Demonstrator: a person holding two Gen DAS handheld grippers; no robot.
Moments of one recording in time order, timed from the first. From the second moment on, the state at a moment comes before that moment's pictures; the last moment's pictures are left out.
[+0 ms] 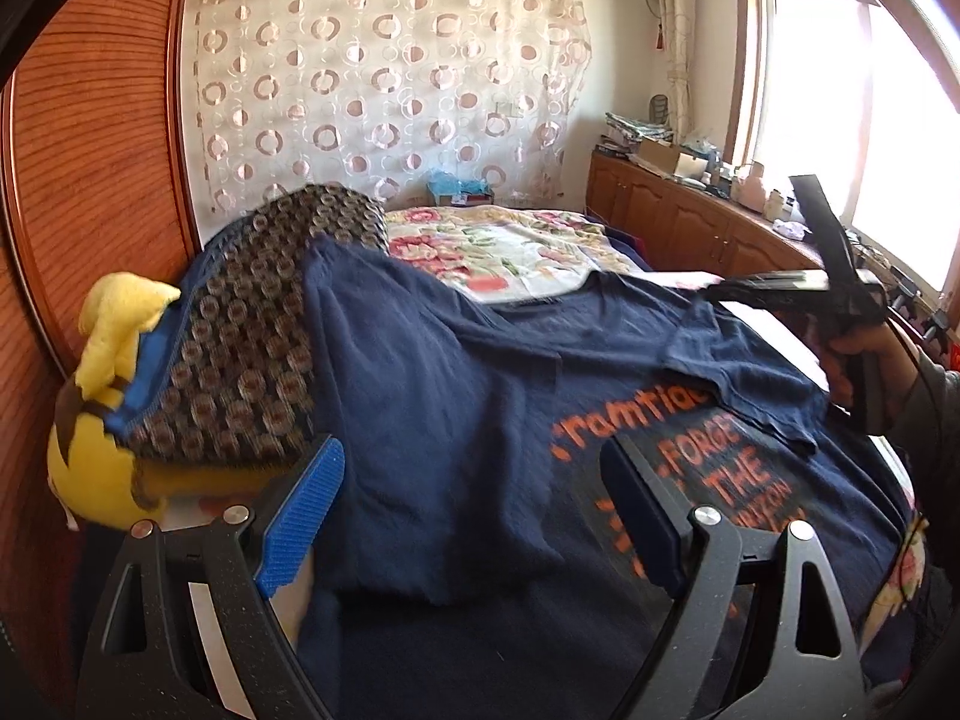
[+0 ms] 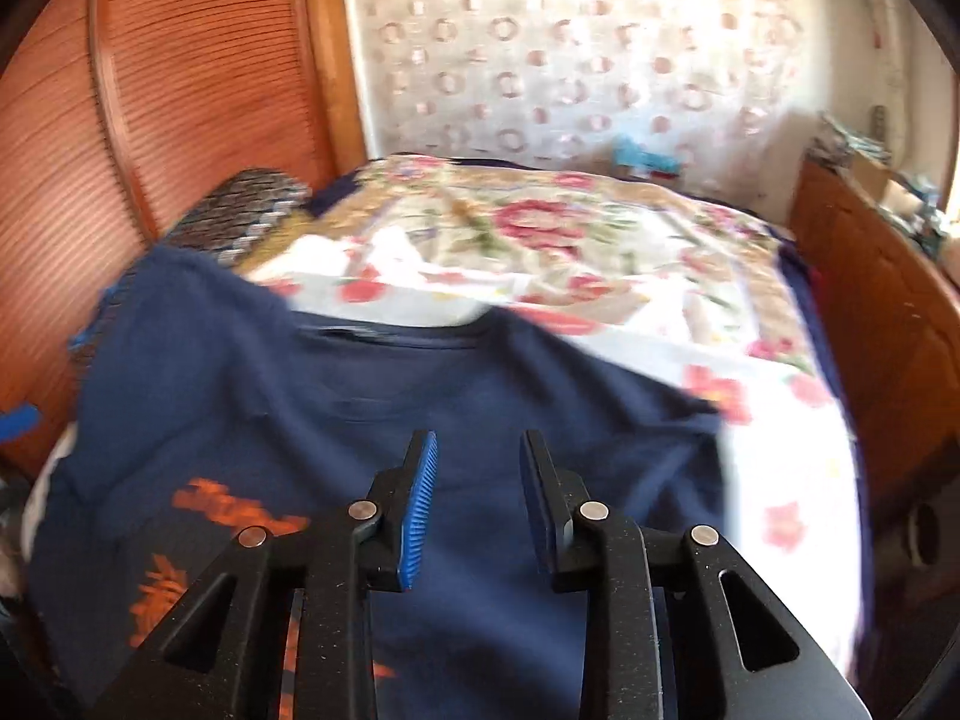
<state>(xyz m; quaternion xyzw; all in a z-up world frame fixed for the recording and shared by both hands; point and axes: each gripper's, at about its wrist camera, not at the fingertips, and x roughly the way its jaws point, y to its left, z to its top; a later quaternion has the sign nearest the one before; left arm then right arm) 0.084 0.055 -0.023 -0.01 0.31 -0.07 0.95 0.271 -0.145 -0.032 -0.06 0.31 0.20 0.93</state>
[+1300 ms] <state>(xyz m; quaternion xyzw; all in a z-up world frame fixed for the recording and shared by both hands) 0.222 0.117 -0.020 0.01 0.35 -0.04 0.94 0.364 -0.208 -0.037 -0.05 0.34 0.16 0.93</state>
